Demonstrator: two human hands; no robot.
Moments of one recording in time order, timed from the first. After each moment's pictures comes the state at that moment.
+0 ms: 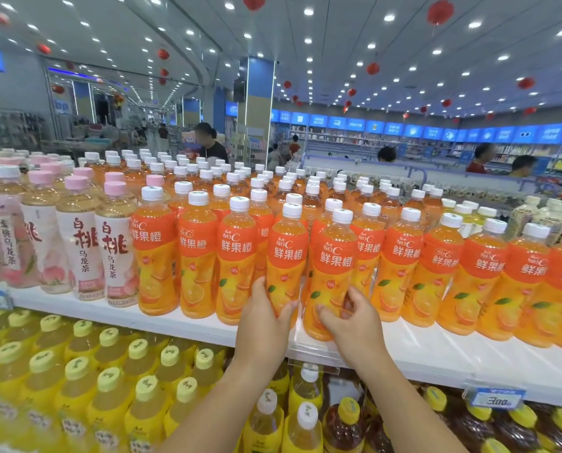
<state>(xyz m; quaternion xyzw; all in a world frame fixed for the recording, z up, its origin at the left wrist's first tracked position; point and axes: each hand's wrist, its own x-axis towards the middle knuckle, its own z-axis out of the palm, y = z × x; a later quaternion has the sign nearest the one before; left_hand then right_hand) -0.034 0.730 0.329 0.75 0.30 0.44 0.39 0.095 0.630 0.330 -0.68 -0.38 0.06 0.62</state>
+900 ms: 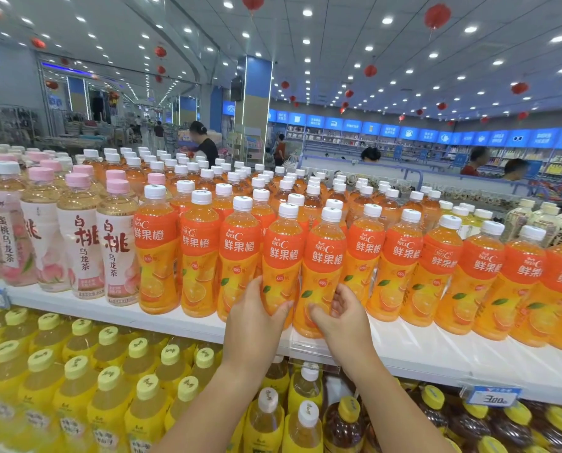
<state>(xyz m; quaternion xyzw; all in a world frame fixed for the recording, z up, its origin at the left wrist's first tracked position) -0.050 0.736 0.334 0.76 0.31 0.46 0.34 0.082 0.642 0.326 -0.67 -0.36 0.09 0.64</state>
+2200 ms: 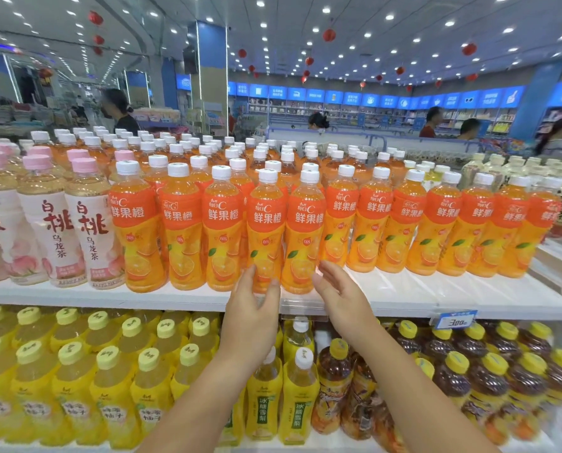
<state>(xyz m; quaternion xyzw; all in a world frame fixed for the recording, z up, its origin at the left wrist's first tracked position) -0.085 0.703 0.323 0.74 0.28 0.36 0.50 0.048 0.597 0.326 -0.74 -0.34 0.10 0.58</state>
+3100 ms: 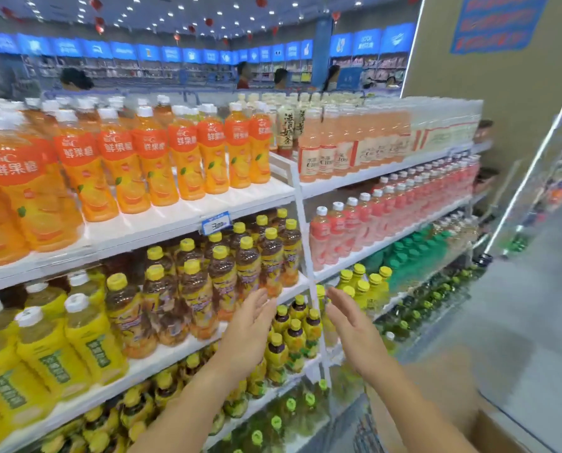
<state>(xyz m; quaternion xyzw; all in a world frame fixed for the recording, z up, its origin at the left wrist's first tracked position) -0.073 0.372 0.259 0.80 0.03 0.00 0.60 -0.043 0.174 0.232 -0.78 -0.05 0.03 0.62</state>
